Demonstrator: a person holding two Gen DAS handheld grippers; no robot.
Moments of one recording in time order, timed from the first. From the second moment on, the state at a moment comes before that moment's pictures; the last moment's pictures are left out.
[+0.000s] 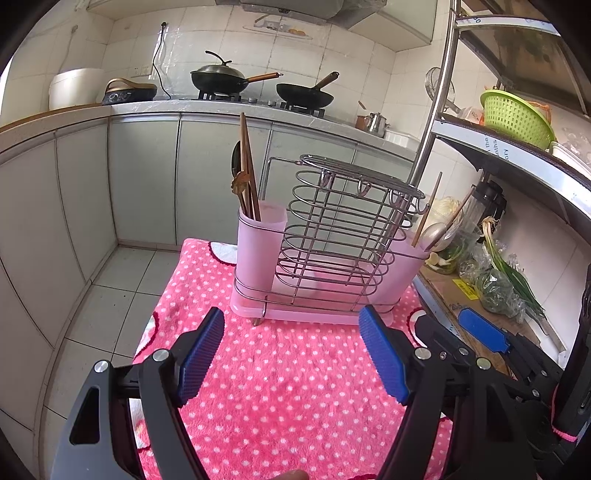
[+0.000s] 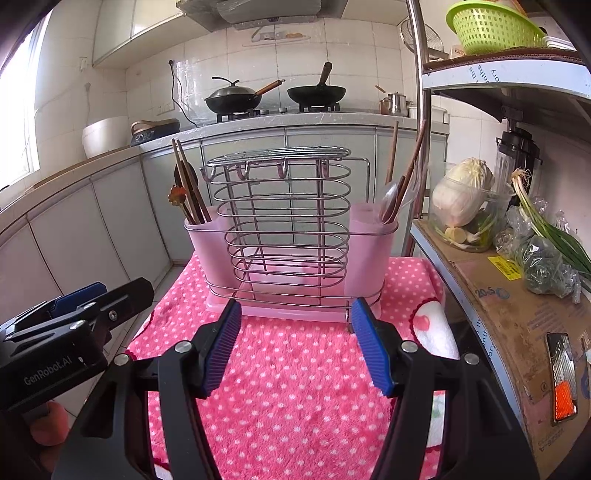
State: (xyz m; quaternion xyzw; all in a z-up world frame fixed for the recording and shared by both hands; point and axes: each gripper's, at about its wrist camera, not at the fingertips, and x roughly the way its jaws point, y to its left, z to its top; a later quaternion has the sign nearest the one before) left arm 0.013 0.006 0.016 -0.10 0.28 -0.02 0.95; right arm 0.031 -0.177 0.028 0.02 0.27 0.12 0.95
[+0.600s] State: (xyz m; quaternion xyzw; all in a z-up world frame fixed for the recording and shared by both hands) left arm 0.016 0.005 0.016 -0.10 0.28 -0.03 0.95; right arm 0.033 -0.176 0.027 0.01 0.28 0.12 0.95
